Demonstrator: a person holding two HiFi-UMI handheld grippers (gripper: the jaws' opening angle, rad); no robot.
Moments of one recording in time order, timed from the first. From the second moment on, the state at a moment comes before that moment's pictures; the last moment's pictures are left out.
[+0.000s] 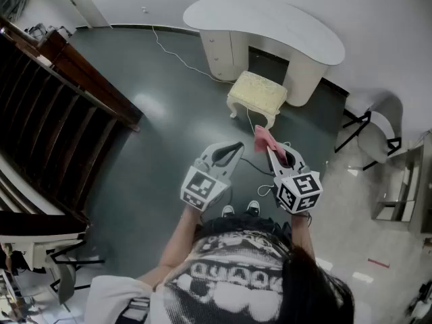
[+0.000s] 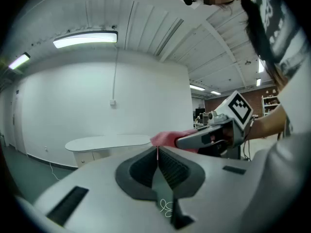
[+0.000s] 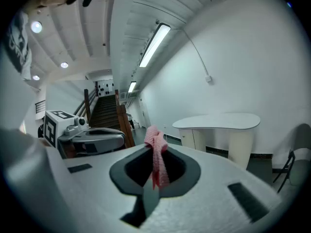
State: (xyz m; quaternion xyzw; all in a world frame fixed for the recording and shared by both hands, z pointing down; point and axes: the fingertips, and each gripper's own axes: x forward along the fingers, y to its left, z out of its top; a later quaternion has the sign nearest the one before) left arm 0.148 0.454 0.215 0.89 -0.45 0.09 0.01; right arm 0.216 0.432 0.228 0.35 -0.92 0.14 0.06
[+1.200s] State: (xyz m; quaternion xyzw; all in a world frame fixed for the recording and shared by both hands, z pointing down) left arm 0.139 0.387 0.235 0.85 -0.52 0.09 0.02; right arm 0.213 0.355 0.254 0.30 -0.93 0.18 0.06
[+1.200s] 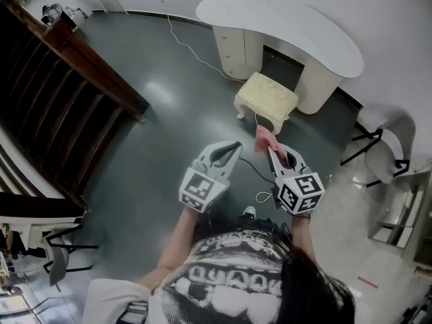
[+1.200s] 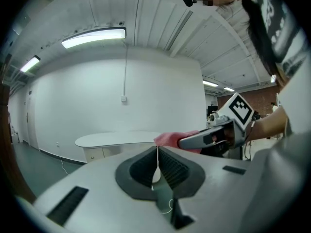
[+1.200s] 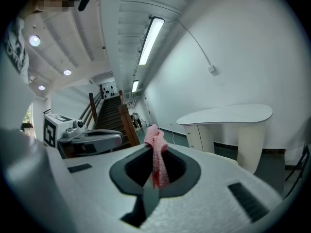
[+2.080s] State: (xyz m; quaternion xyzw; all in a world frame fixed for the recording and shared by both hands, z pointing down) left arm -0.057 0.204 0.256 0.92 -0.37 0.11 0.03; right arm 0.013 0.185 0.290 0.43 -0.87 0.23 0.07
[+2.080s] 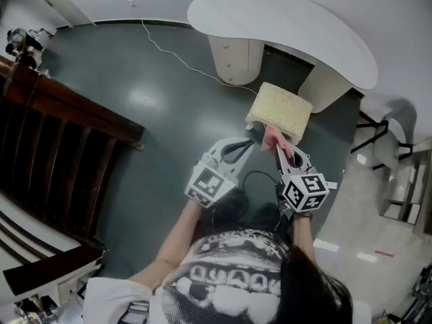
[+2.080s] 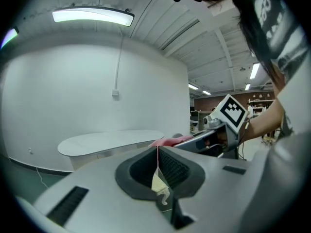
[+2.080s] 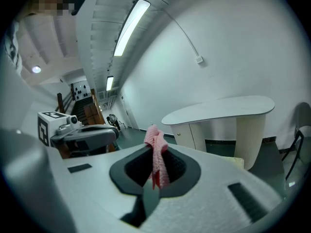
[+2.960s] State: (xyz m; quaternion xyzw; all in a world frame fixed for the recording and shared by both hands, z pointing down) left arm -0.094 0.100 0.298 0.93 -0.34 0.11 0.06; right arm 0.001 0.071 0.340 0.48 -0.83 0.26 0.10
